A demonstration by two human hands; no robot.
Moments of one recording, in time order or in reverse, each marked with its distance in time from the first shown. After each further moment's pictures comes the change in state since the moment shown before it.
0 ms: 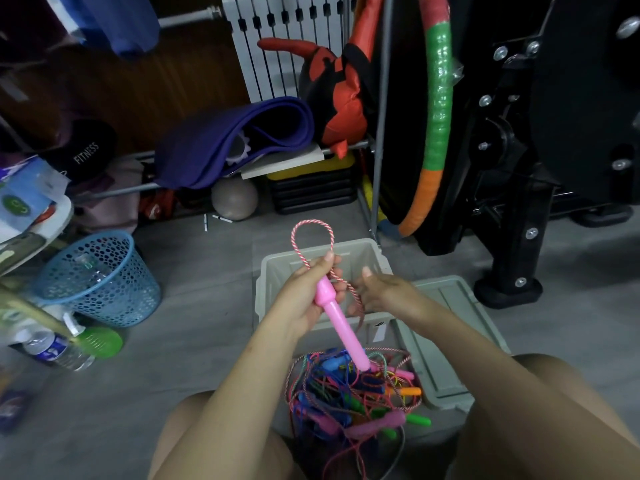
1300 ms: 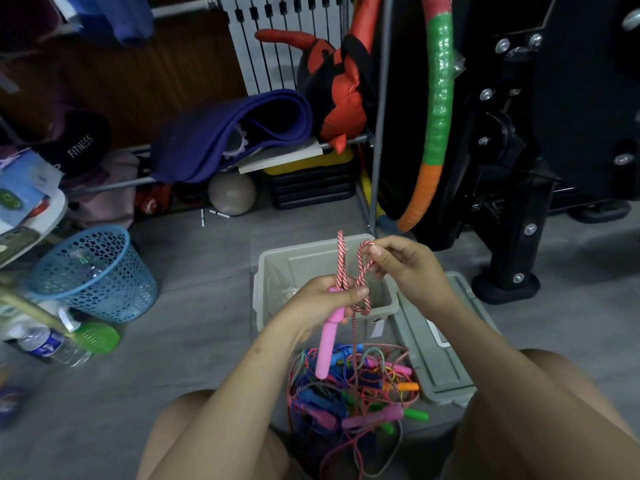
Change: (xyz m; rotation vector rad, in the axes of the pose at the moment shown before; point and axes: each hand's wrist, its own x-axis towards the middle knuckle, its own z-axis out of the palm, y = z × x) left_hand -0.005 -0.013 -0.002 0.560 -0.181 -0.054; right_hand 0.000 -0.009 -0.017 0.087 0.240 -0.521
